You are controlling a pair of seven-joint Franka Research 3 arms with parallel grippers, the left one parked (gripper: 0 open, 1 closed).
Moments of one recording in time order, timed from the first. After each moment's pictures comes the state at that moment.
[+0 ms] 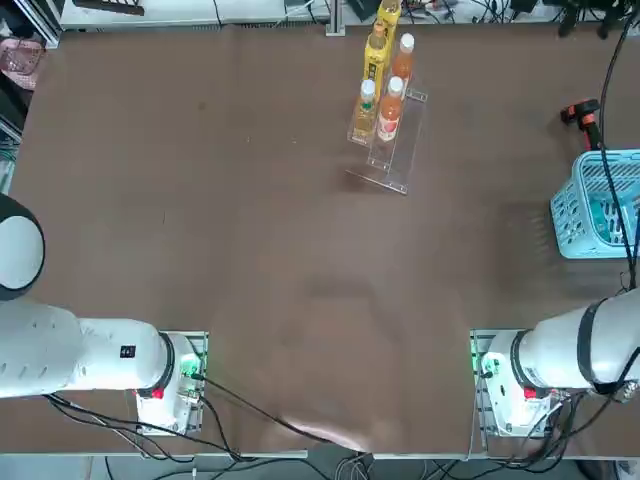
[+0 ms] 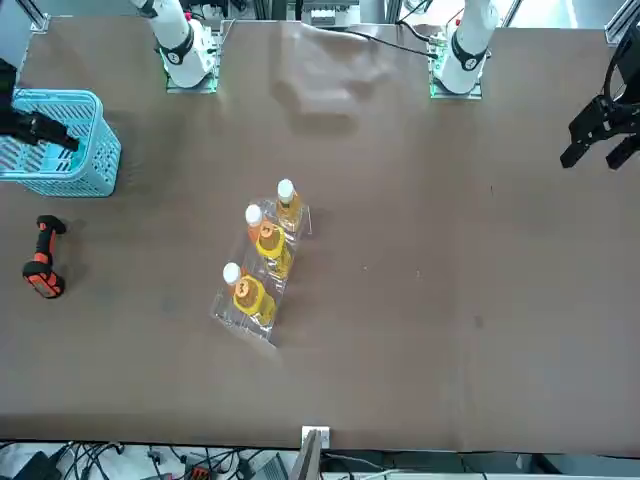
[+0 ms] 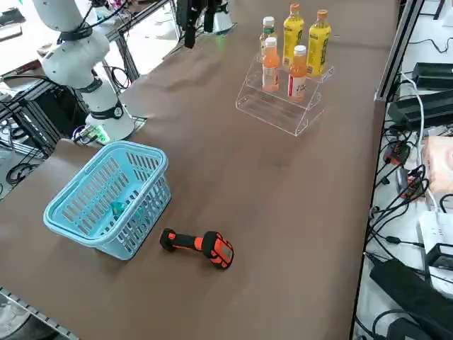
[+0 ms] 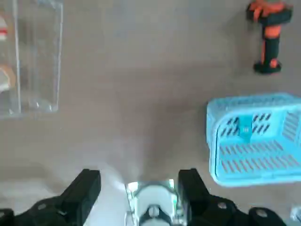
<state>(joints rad) 0.02 0.12 -0.07 -1.40 0.00 1.21 0.05</state>
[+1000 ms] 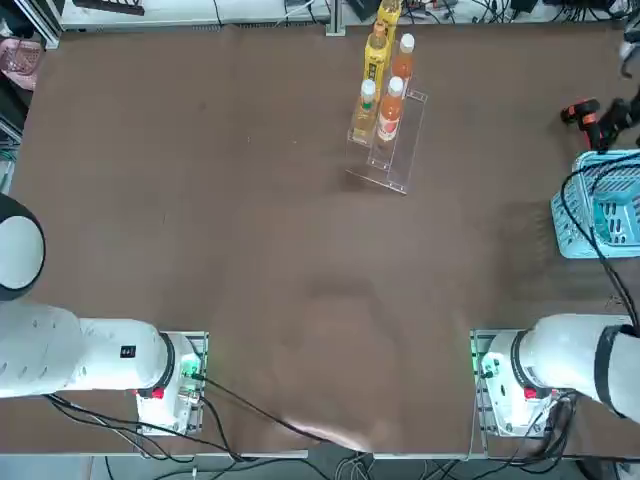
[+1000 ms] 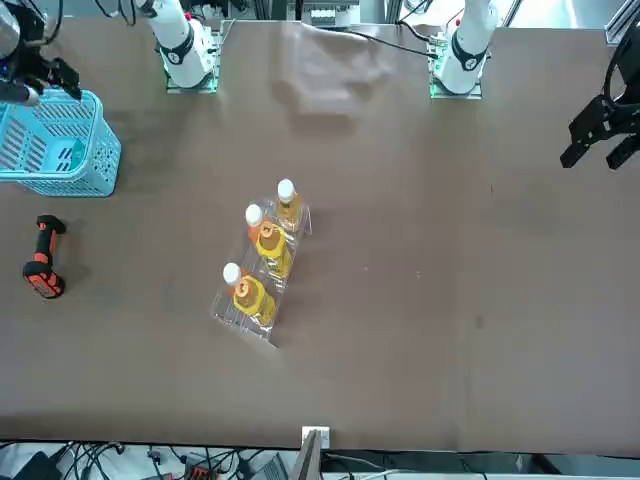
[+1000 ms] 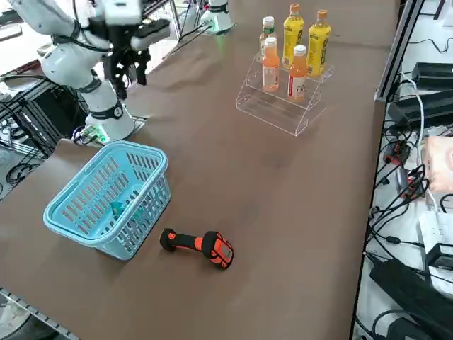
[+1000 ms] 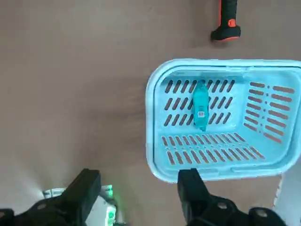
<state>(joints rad) -0.05 -0.51 -0.25 -2.35 -0.27 1.76 -0.20</state>
